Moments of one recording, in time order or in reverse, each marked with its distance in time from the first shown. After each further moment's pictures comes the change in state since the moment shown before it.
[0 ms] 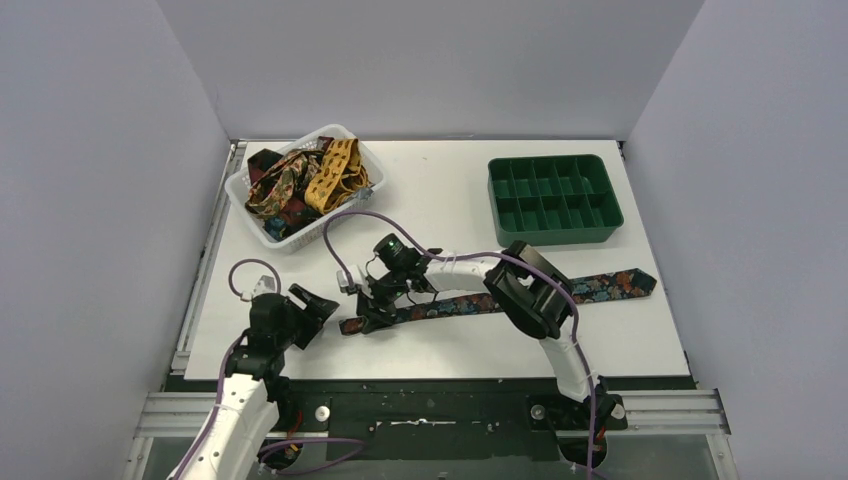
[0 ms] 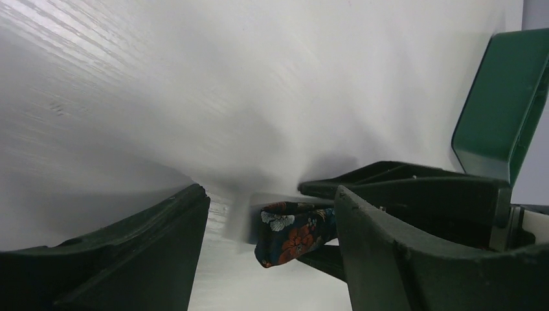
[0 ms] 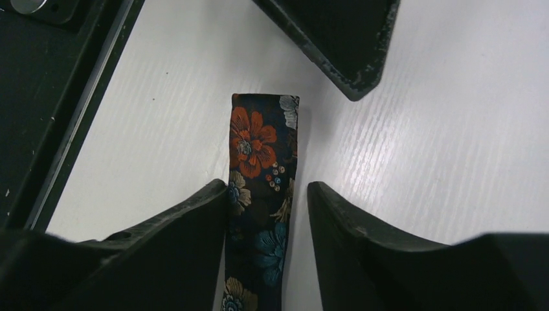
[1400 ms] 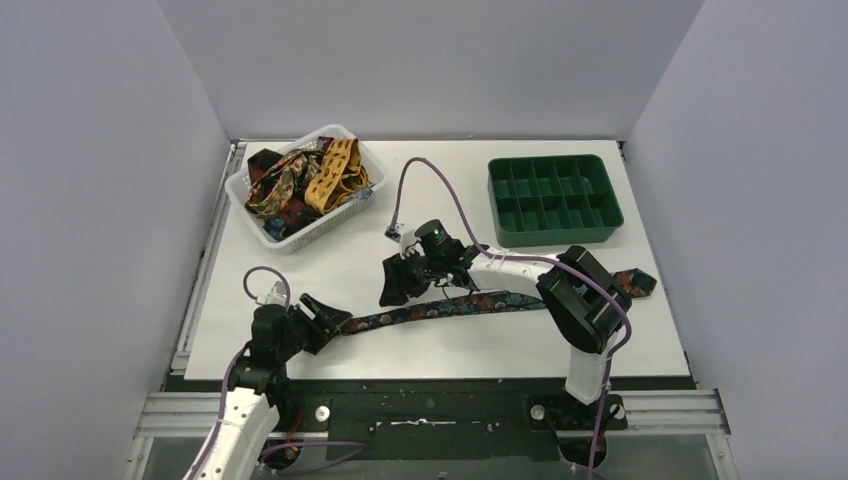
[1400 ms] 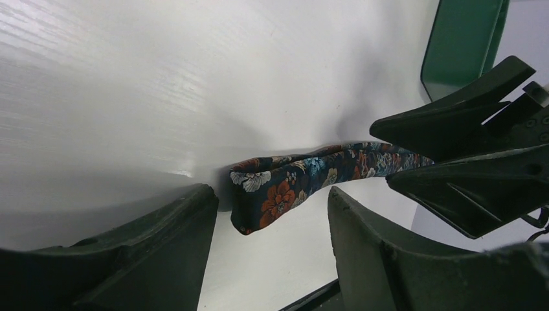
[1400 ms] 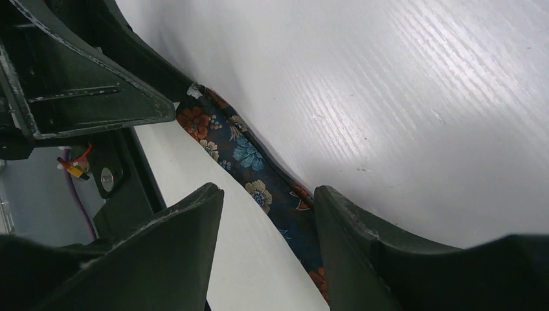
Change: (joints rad) left arm -0.027 -0.164 -0.105 0.024 0.196 -0.006; right arm -0.124 -0.296 -0.282 0.116 0.314 0.922
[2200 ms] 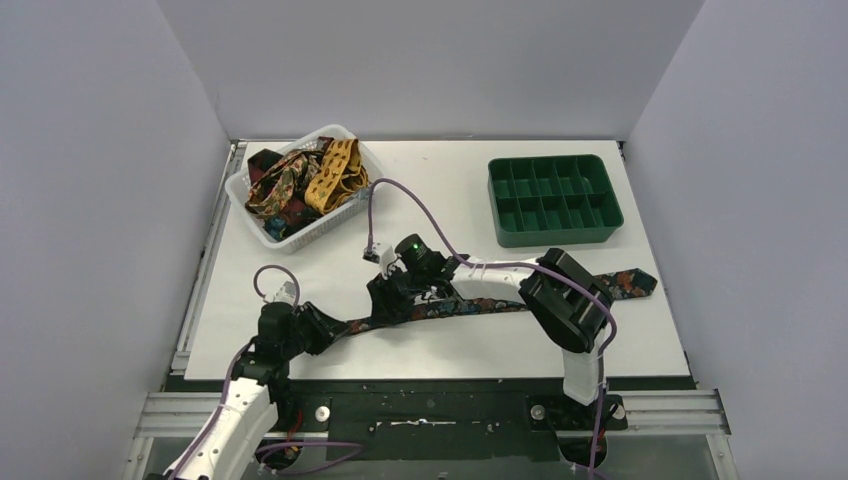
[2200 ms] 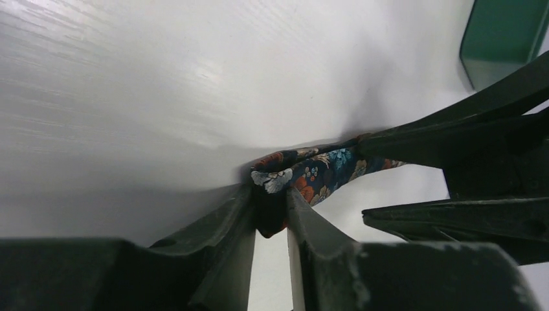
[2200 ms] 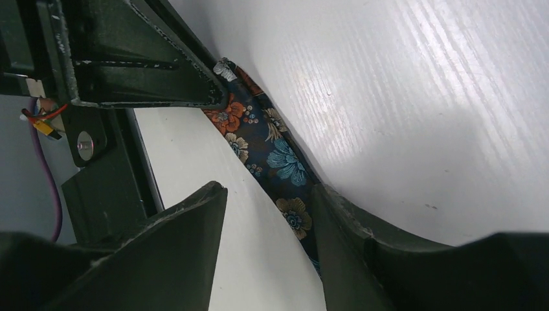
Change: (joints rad) left arm -0.042 0.153 -0.003 0.076 -0.002 0.051; right arm 0.093 0.068 0.054 -0.023 -0.006 -0.130
